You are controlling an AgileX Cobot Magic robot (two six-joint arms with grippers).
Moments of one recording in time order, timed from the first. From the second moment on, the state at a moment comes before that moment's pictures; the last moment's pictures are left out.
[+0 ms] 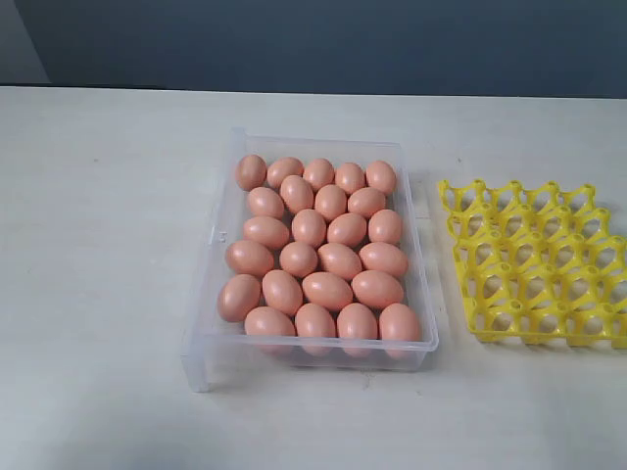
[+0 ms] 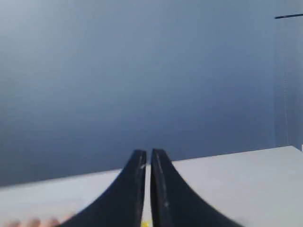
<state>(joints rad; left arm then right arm) 0.09 0.03 -0.01 0.11 0.24 -0.12 0.03 0.01 0.00 0.73 -0.09 -0.52</state>
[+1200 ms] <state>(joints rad) 0.09 0.03 -0.01 0.11 0.24 -0.12 0.03 0.26 -0.40 1.27 0.26 -0.90</state>
